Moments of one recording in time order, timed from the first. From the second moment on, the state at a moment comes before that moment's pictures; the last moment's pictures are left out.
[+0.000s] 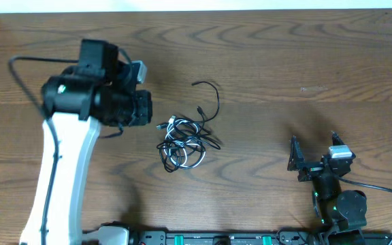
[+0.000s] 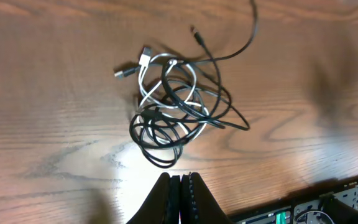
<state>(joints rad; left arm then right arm) -0.12 1.44 1.57 -1.39 0.31 -0.13 0.18 0.01 0.01 -0.06 0.07 0.07</state>
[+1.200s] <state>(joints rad) -0.23 1.57 1.48 -1.39 0.05 -0.51 0.18 0.01 0.01 -0.06 0.07 0.07</state>
